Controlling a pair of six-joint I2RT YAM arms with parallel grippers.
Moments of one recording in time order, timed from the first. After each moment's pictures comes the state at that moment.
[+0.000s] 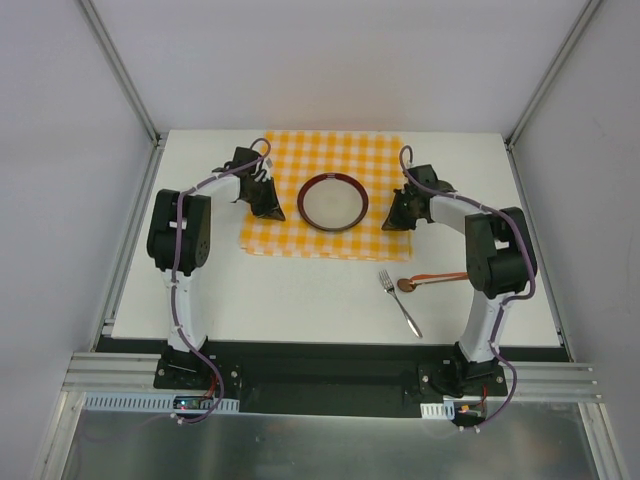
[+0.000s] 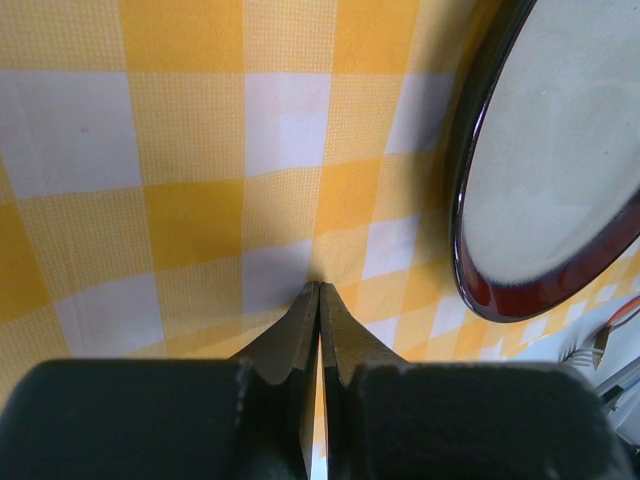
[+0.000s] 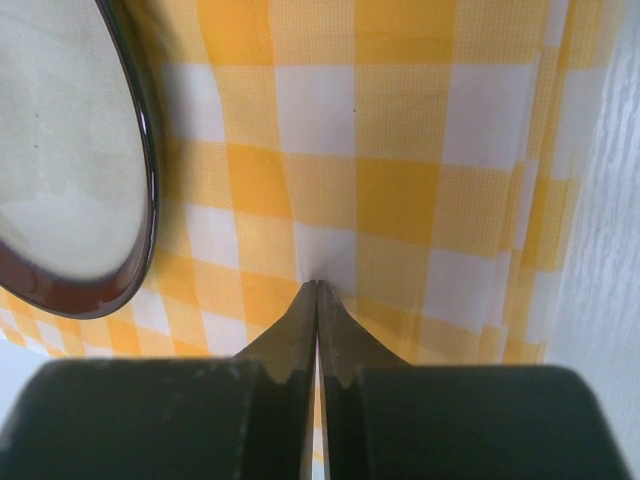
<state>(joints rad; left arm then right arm) -0.19 2.12 1.49 -0.46 0.44 -0.41 0.25 1.95 1.23 -0.30 -0.23 0.47</state>
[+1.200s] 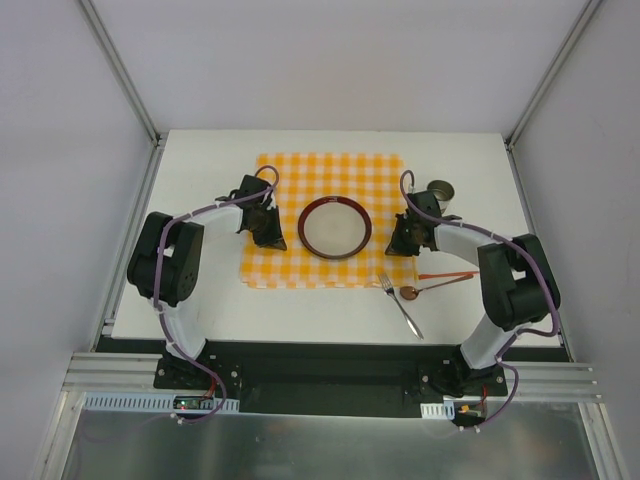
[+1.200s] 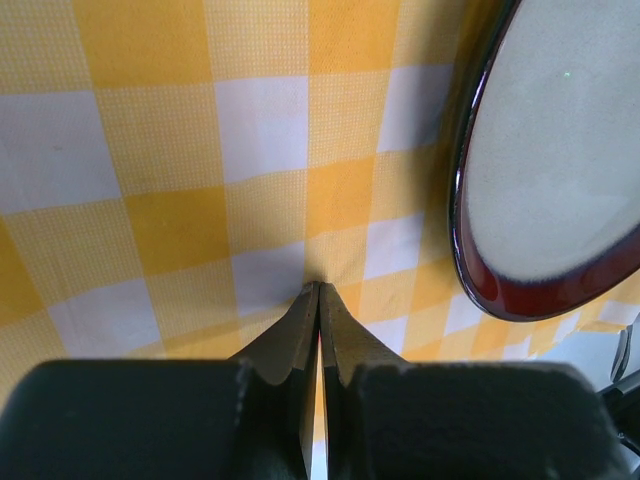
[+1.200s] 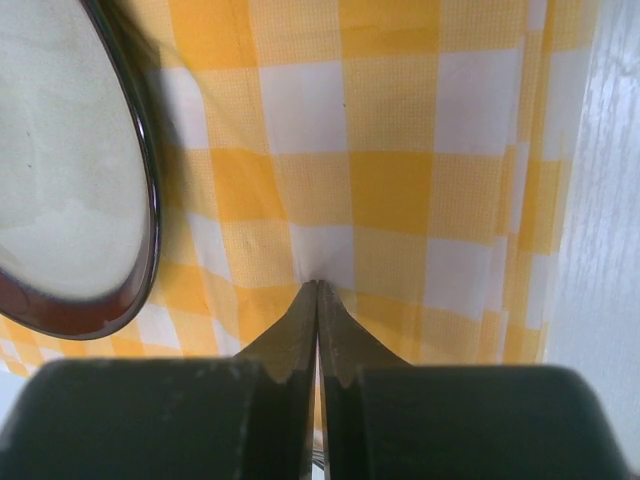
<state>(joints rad) -0.31 1.84 1.09 -0.37 0.33 -0.46 0.32 1.70 0.92 -0.26 -0.16 0.52</state>
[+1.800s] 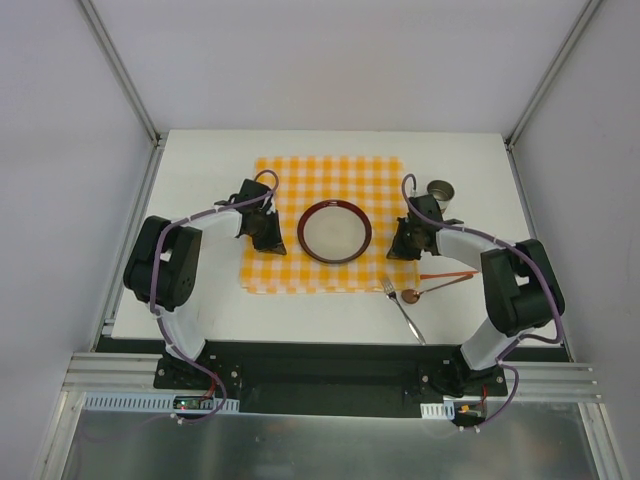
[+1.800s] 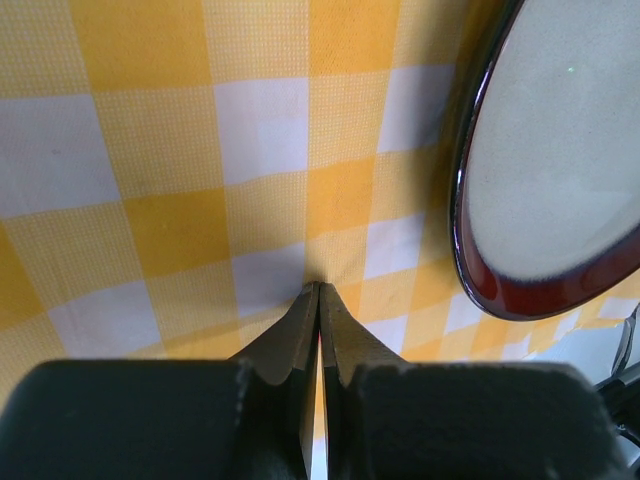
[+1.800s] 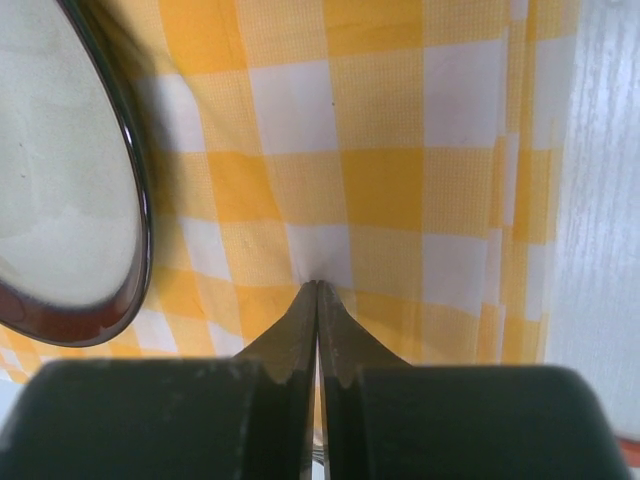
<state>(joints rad) -0.33 1.80 1.04 -0.37 0.33 -0.48 0.33 1.66 0.88 -0.27 -0.13 0.54</state>
